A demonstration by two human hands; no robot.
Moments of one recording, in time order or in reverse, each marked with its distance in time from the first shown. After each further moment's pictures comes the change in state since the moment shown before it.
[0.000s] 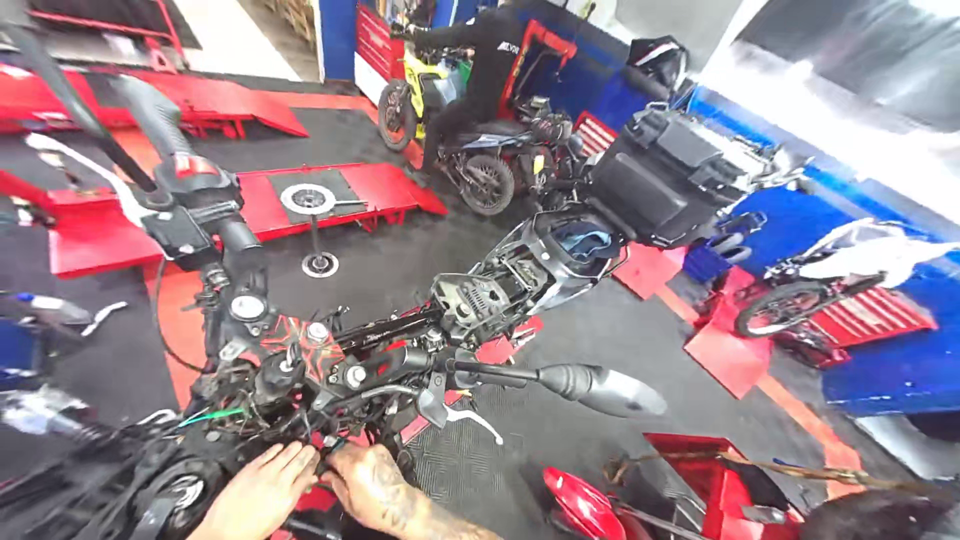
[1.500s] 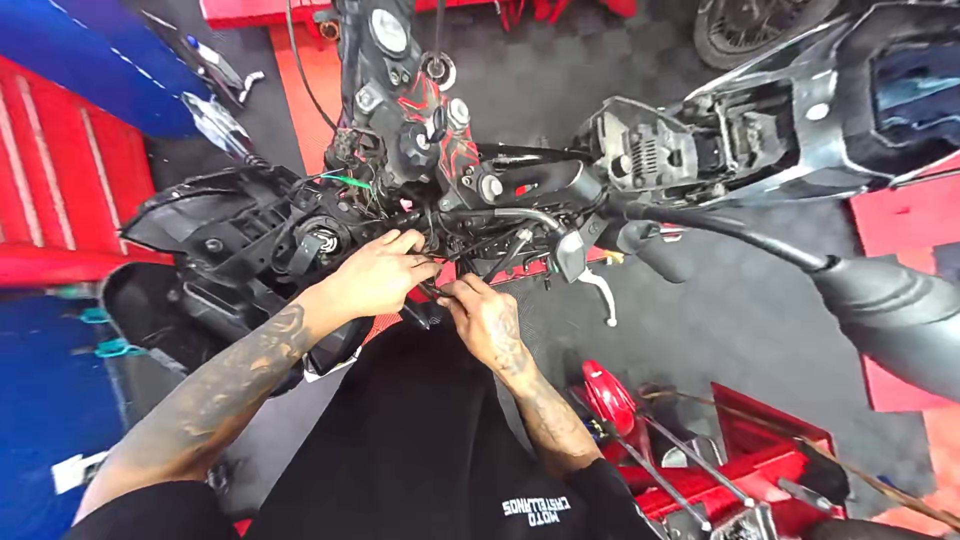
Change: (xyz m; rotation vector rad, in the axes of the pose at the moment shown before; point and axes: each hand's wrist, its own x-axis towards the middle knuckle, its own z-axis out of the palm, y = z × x) left_hand 0.012 0.009 -0.042 -0.358 -0.410 -0.170; right_hand -0.028 -0.022 -0.028 -0.093 -0.012 0.055
